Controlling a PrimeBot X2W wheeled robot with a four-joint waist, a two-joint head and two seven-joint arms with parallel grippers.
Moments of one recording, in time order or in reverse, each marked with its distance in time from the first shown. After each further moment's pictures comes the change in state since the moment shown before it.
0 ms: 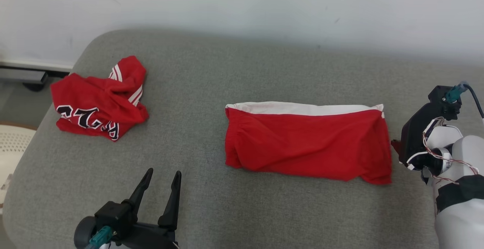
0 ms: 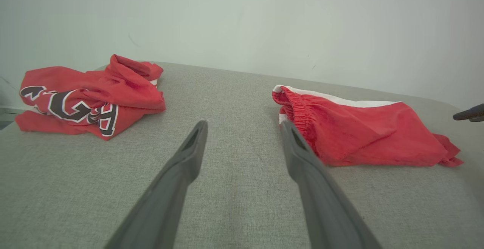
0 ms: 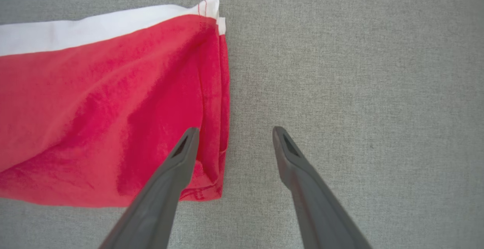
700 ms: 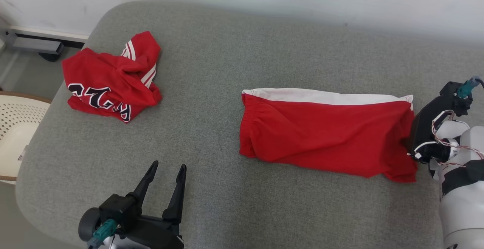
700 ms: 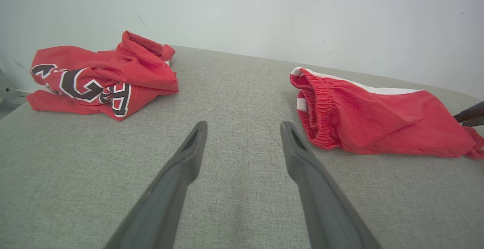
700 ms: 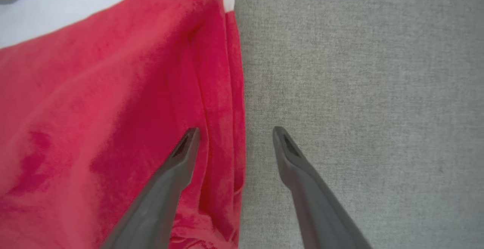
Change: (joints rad) left arm -0.035 -0.002 -0.024 0.010 -0.004 -0.004 -0.006; right arm -0.125 0.000 -0.178 0.181 -0.149 0.000 -0.022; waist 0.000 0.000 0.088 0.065
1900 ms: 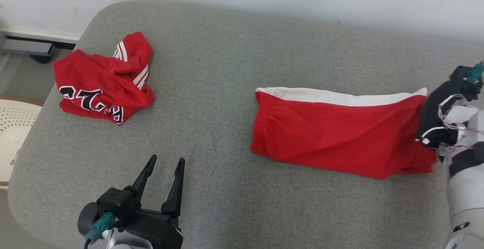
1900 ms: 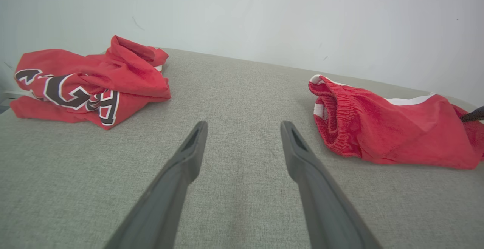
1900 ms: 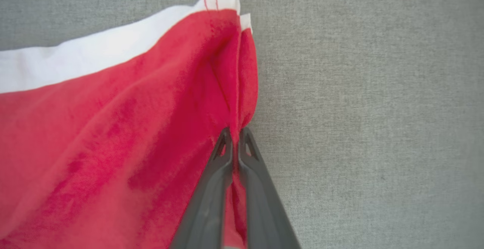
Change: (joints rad) left arm -0.034 0.000 -0.004 0.020 -0.029 0.007 -0.003; right arm -0.118 -0.008 -0.119 0.110 -0.169 0.000 -0.049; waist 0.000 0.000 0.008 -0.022
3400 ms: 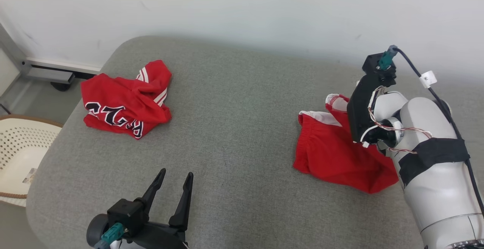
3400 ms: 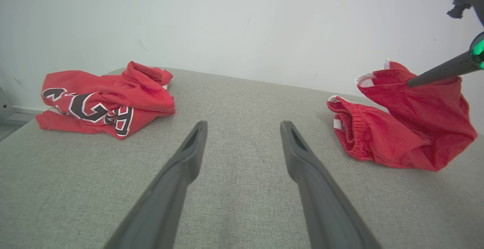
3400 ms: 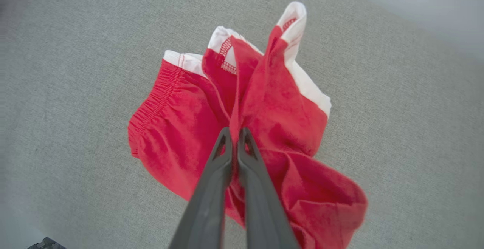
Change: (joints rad) left arm 0.033 0.015 -0.059 0.005 -0.024 0.016 0.002; right arm 0.045 0.007 0.698 -0.133 0.501 0.000 0.097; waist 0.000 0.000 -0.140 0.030
